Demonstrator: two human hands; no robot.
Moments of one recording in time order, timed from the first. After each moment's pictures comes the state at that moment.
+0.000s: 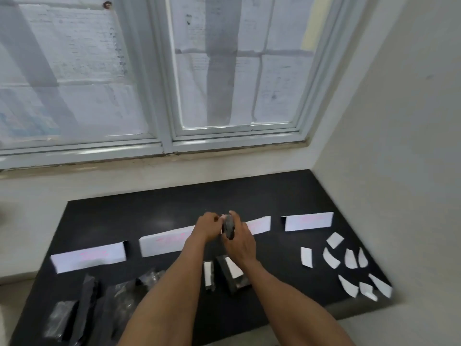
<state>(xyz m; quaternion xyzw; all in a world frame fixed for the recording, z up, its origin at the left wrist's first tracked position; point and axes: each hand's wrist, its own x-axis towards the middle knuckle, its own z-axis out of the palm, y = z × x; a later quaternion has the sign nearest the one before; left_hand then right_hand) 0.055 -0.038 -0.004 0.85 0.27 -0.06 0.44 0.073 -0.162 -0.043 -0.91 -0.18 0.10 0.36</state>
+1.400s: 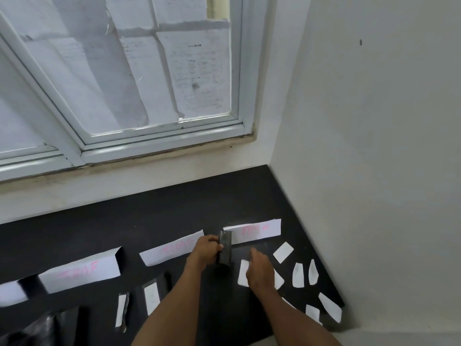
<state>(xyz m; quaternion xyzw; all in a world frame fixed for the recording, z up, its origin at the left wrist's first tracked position) 0.234 -0.248 -0.083 0.62 0.40 -0.15 0.65 0.252 -0.418 -0.143 -0.96 -0.10 0.16 0.20</state>
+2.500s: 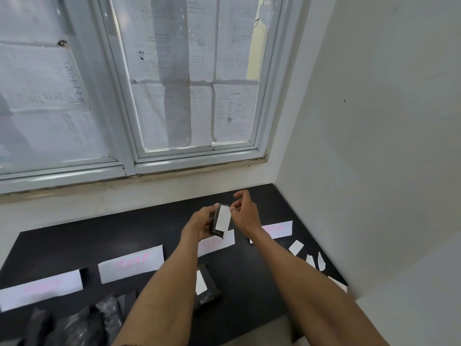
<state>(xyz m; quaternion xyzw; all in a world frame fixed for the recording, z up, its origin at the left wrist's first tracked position) 0.118 -0.123 0.046 0.56 0.30 -0.11 0.77 0.175 -0.263 0.055 -0.87 -0.18 0.01 0.45</state>
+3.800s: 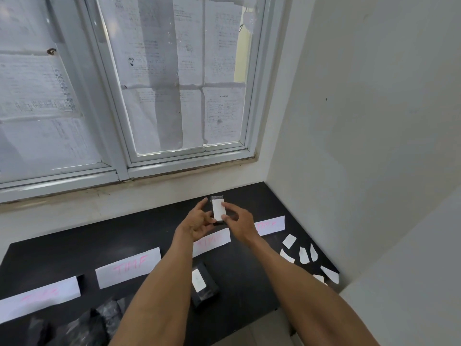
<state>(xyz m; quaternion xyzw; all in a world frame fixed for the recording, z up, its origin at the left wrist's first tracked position) 0.094 -0.127 0.065 0.46 0.23 -0.08 0.86 0.134 -0.278 0.043 -0.82 -0.20 0.06 0.53</state>
